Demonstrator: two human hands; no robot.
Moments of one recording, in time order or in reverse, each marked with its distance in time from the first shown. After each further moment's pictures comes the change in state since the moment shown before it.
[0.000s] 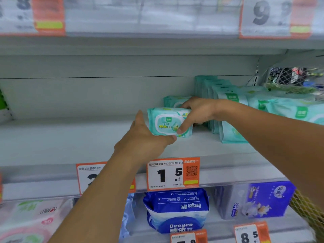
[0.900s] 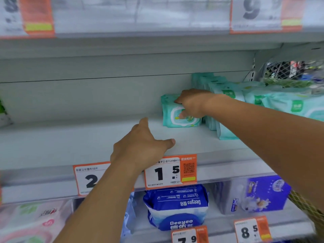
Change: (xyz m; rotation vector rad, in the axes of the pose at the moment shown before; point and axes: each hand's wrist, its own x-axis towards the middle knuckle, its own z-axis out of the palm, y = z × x) left_hand -0.010 0.001 0.005 0.263 -0.011 0.036; right_hand 0.016 0.001 -0.007 -0.682 0.169 -0.107
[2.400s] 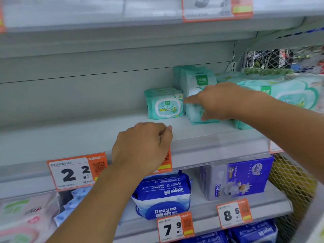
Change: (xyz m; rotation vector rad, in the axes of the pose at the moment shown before) left_hand -0.029 0.032 0.039 0.271 0.310 0.481; right_hand -0.113 0.042 0.007 -0.118 0.064 0.090
